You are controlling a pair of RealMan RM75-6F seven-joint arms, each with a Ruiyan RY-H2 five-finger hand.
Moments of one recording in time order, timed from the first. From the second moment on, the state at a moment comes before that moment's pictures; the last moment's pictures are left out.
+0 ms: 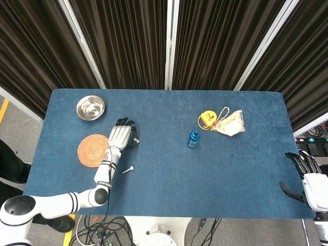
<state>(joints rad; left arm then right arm) -0.87 -1.77 -0.33 -1.31 0.68 0.97 0.53 0.05 -1.04 0.02 -1.58 -1.58 1.52 0.26</state>
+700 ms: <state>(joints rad) -0.88 -1.75 -0.31 -1.35 0.67 0.97 0.53 0.06 -1.04 0.03 -1.58 -1.57 1.51 0.27</state>
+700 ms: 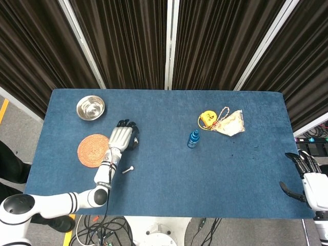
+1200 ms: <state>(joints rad) -0.75 -1.57 -0.22 -1.64 0.89 1.11 0.43 0.07 -1.04 0.03 -1.57 -1.59 1.50 0.27</state>
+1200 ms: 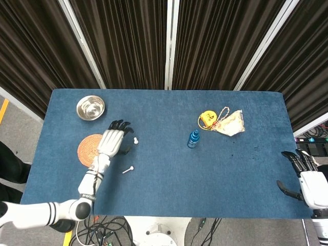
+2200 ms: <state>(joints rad) -0.58 -1.68 -0.08 -1.64 0.96 1.16 0.47 0.07 -1.04 0.02 -1.59 -1.61 1.52 0.25</state>
